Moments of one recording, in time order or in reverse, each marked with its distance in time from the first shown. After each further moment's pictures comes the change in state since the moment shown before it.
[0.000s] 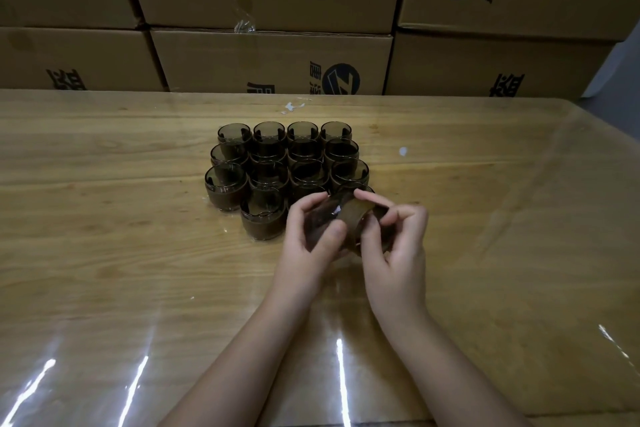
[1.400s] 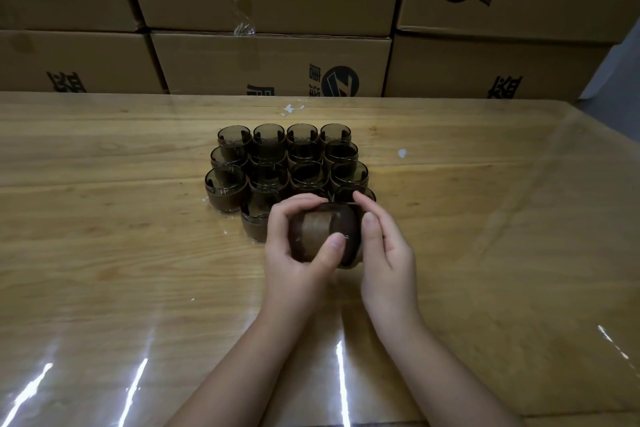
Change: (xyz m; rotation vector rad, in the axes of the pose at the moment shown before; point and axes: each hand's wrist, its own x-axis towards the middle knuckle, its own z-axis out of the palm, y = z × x) left_hand -0.008 0.005 -0.004 0.255 0.144 0.466; right_hand -0.003 -0.007 0.003 0.161 -0.084 0.328
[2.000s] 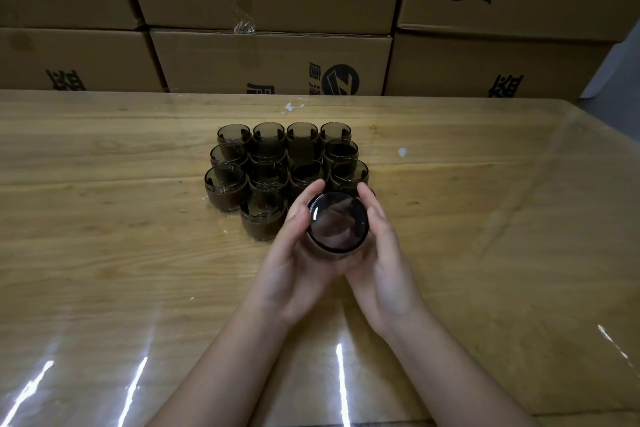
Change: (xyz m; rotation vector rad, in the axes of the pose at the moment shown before) left_hand 0.011 0.006 -0.003 -1.011 -0.240 -0.721; right_hand 0.005 -0.006 0.001 0.540 -0.200 0.389
